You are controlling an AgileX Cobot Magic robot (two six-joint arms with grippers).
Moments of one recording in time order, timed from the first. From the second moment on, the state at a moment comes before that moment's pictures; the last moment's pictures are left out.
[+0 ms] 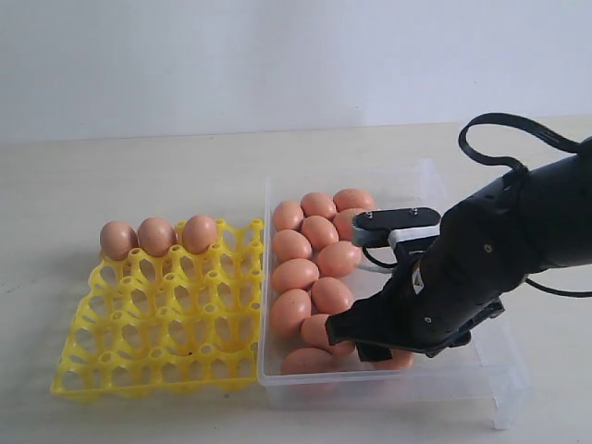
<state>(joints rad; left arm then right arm) 0.04 0.01 0.00 0.10 0.39 0.03 0.62 1.75 -0.80 -0.01 0.41 0.42</state>
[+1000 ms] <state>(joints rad) 0.04 0.01 0.00 0.10 0.39 0.03 0.66 1.95 -1.07 -0.33 -0.39 0.34</state>
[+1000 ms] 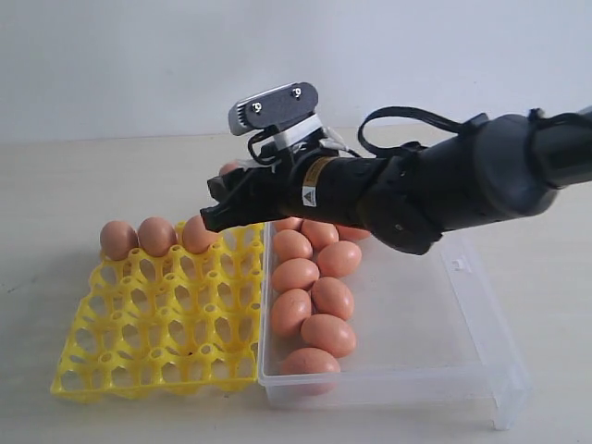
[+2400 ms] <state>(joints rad) 0.04 0.01 0.00 0.10 0.39 0.03 0.66 1.87 -1.24 -0.34 0.08 0.26</state>
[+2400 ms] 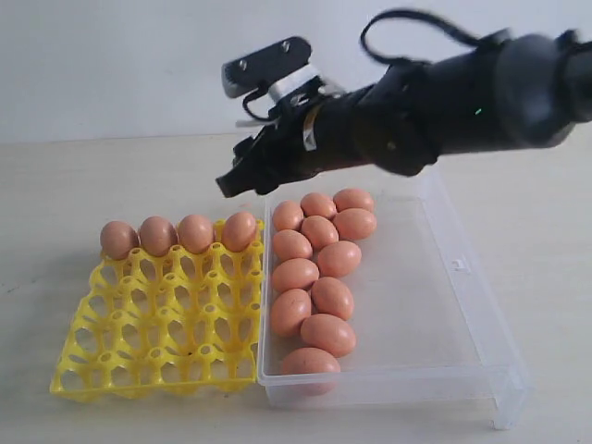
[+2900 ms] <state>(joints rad) 0.04 0.01 0.00 0.10 0.39 0.03 0.66 1.66 -1.05 -0.20 0.60 0.26</state>
